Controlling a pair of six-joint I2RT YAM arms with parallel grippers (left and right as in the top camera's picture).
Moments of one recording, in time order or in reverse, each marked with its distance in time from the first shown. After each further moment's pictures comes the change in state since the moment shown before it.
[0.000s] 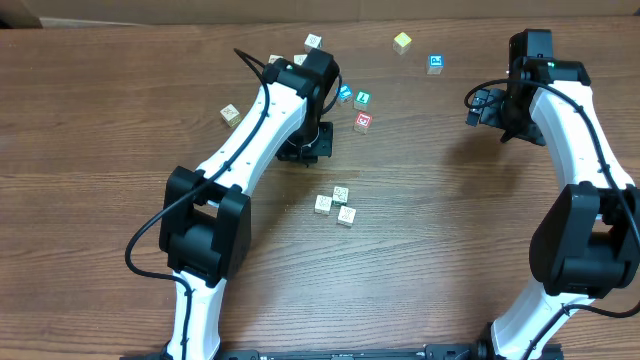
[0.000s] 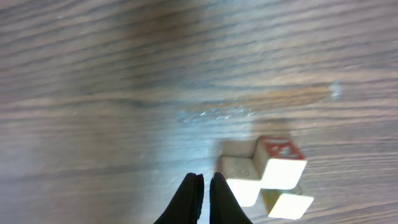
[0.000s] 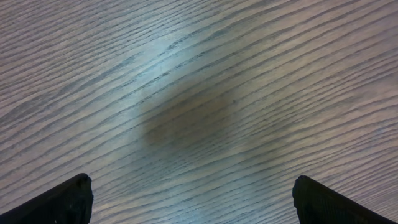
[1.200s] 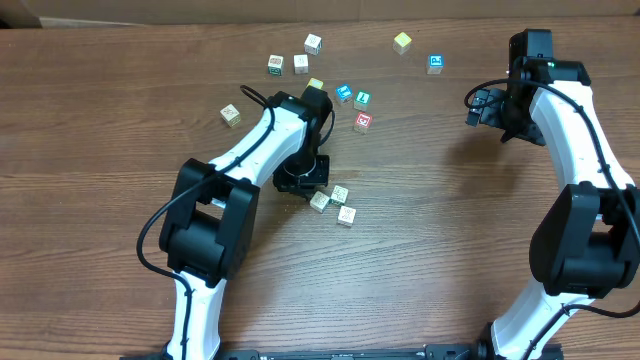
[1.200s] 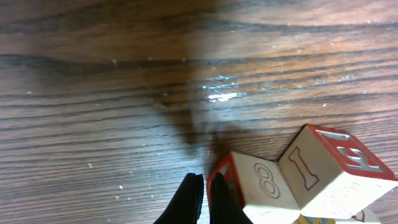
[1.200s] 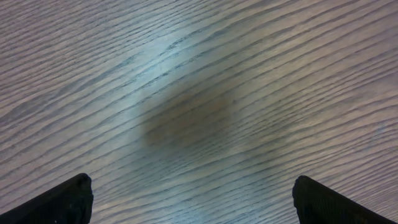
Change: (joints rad) left arm -0.003 -0.002 -0.284 0.167 0.116 0.000; right arm 0.000 0.000 0.000 0.000 0.000 0.000
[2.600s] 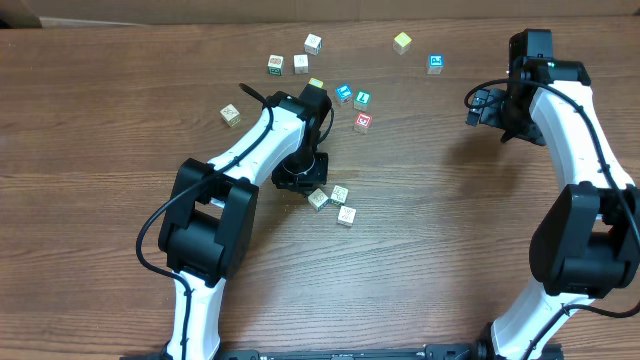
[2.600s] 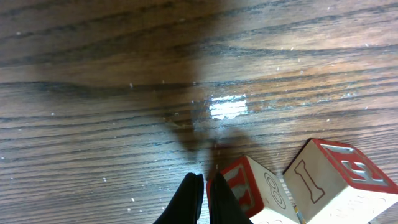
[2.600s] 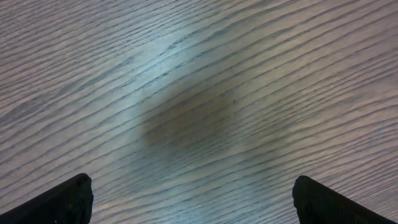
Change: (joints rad) left arm 0.009 0.000 0.000 0.026 -0.023 0.023; right arm 0.000 0.000 0.000 0.001 0.000 0.000
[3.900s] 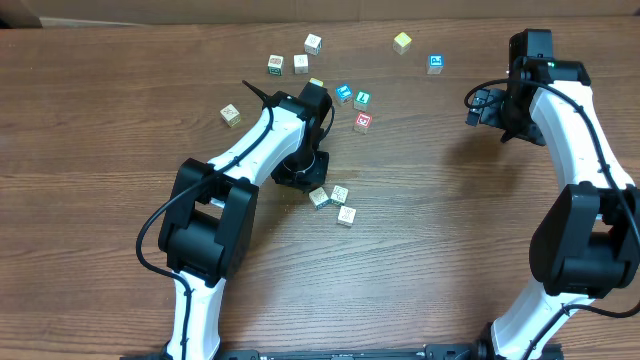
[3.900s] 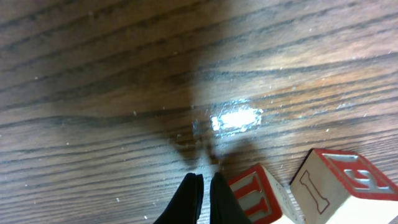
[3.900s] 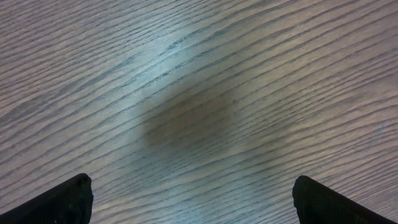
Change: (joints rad) left arm 0.000 0.000 0.000 0.038 -0.034 0.085; right arm 0.000 0.000 0.000 0.000 0.000 -0.001
